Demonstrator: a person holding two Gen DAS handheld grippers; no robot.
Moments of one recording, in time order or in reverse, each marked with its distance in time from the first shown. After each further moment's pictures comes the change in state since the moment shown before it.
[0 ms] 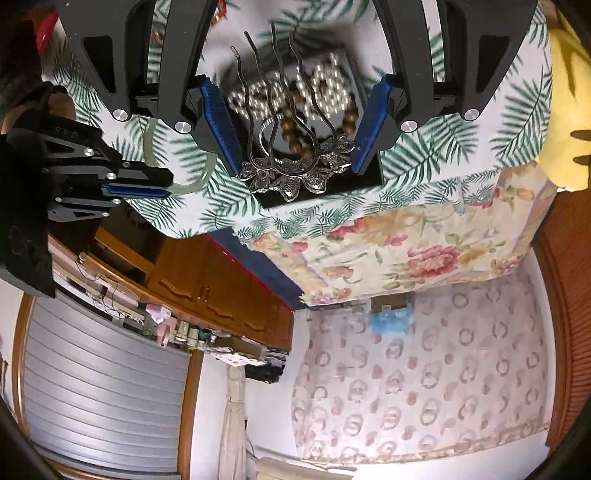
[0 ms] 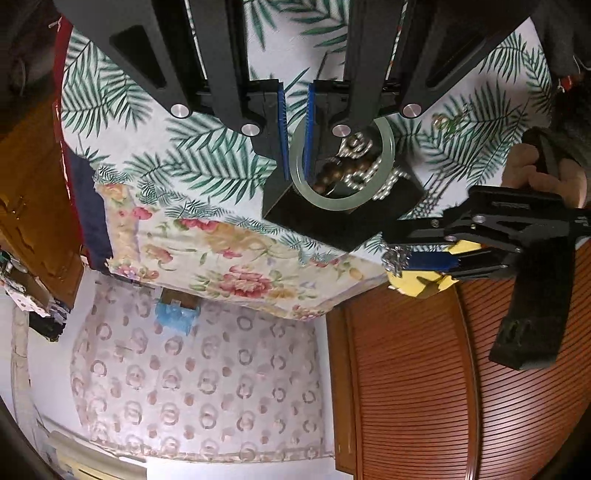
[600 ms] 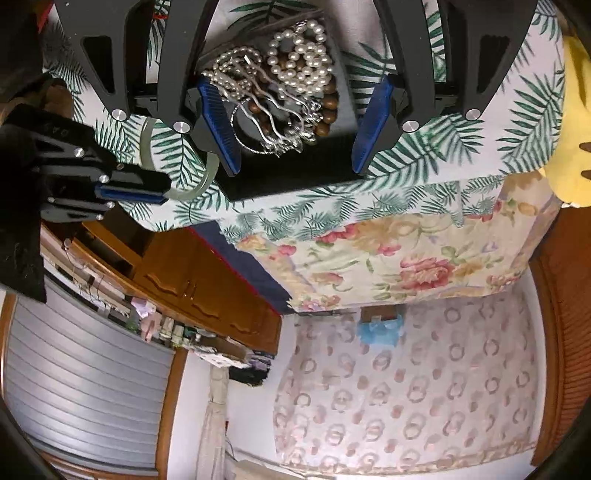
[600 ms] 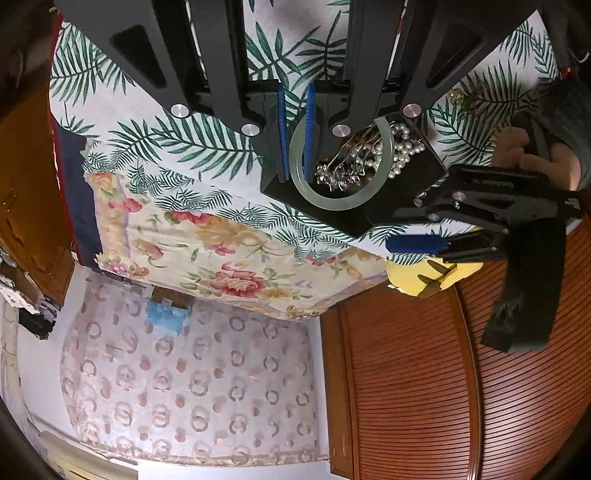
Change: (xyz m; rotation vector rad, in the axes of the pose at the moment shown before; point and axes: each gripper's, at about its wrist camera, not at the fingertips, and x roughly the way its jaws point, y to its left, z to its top) left arm 0.024 0.024 0.001 -0.063 0.010 0.025; right arm 0.037 -0.005 0.022 -0.018 0.013 0.035
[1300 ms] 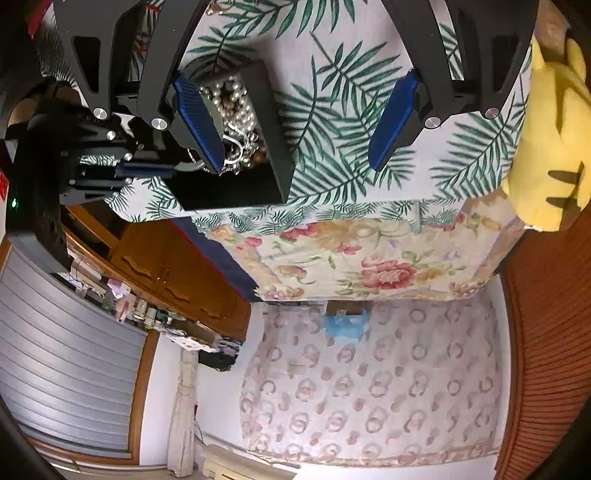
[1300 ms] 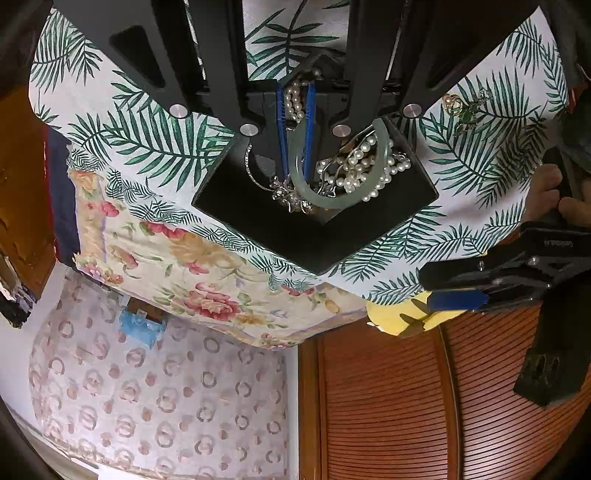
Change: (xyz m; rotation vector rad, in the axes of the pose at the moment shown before) left arm -0.048 0.046 -0.026 -0.072 -0.037 0.091; right arm 0.044 0.036 -0.003 -0.085 0.112 0.044
